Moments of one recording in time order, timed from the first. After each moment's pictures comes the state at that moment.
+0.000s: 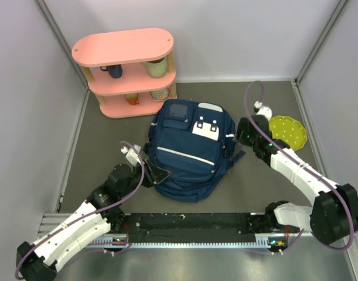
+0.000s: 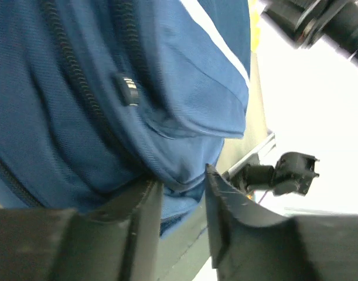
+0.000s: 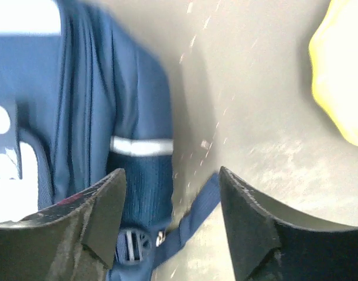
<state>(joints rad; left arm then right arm) -0.70 0.45 0.26 -0.11 0.10 -1.00 0.41 1.19 0.73 -0.21 0.25 0.50</state>
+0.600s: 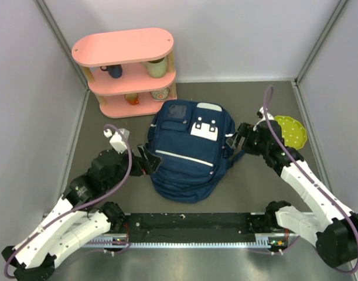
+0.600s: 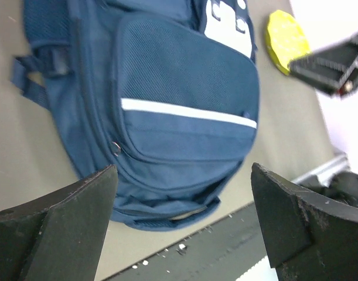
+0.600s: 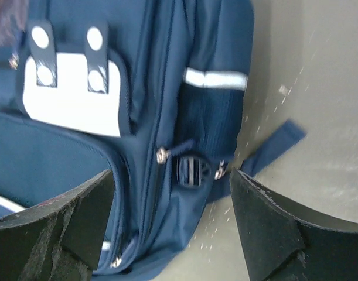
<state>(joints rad) -0.73 0.52 0.72 -0.57 -0.08 -0.71 0.33 0.99 0.77 -0.35 -0.04 0.57</state>
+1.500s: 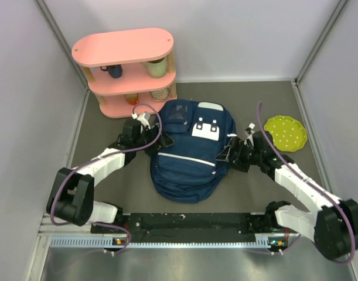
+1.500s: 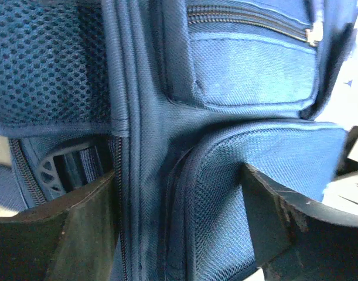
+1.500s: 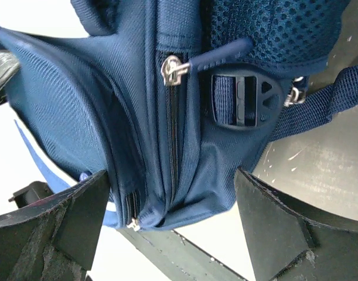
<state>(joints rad) -0.34 1.36 0.73 -0.02 0.37 -0.65 0.33 1.01 0.54 -0.27 -0.42 0.78</state>
